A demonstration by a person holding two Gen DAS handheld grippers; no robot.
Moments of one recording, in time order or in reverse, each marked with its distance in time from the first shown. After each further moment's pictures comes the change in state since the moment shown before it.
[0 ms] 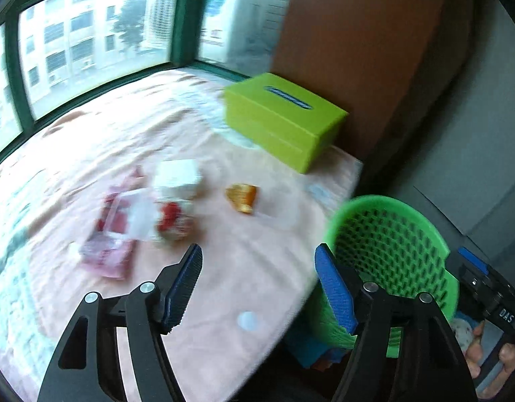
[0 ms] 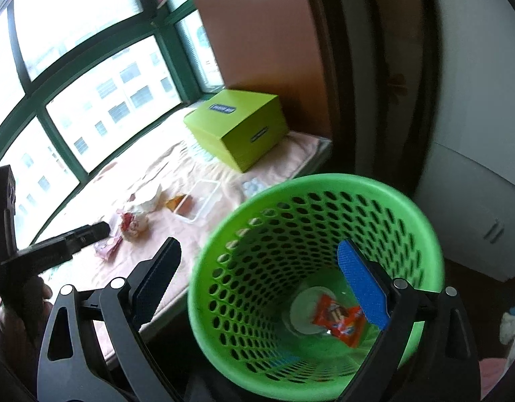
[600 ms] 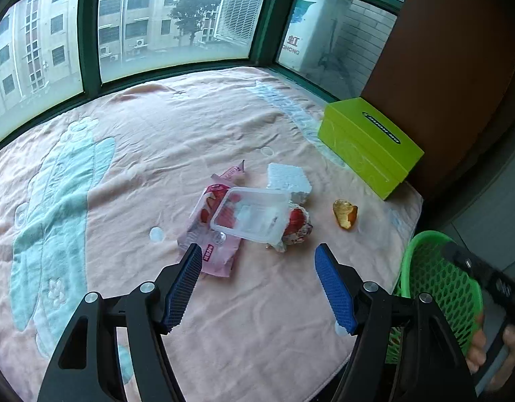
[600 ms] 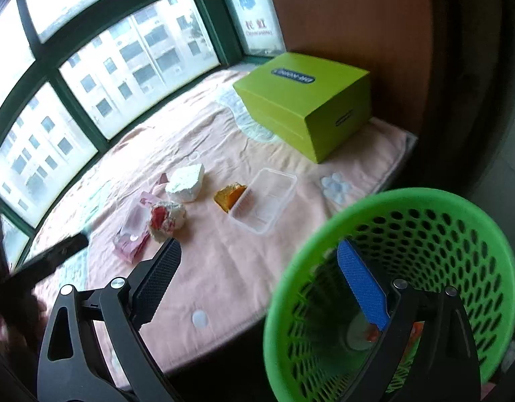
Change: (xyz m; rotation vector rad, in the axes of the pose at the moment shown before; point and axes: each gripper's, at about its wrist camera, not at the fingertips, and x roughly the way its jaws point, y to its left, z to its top) left arm -0.017 0.107 -0.005 -0.188 -0.024 0.123; right arm 0.095 0.079 0.043 -0.048 0.176 0.090
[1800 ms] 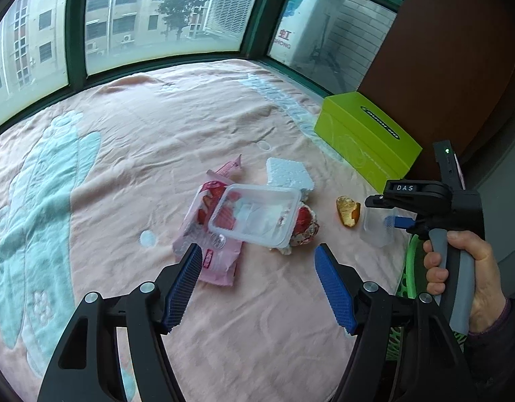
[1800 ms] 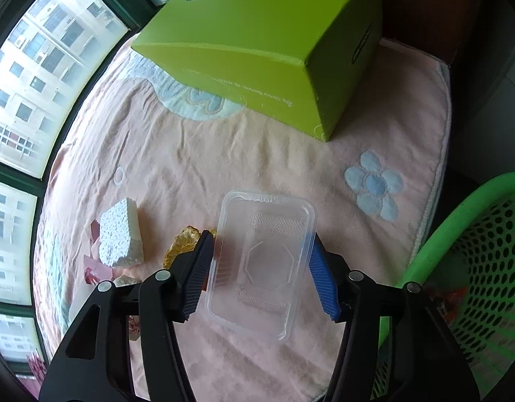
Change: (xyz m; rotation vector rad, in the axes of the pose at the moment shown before) left arm 0.024 0.011 0.003 0.021 0.024 -0.071; right arm 0.128 -0.022 0.053 0.301 0.246 -0.141
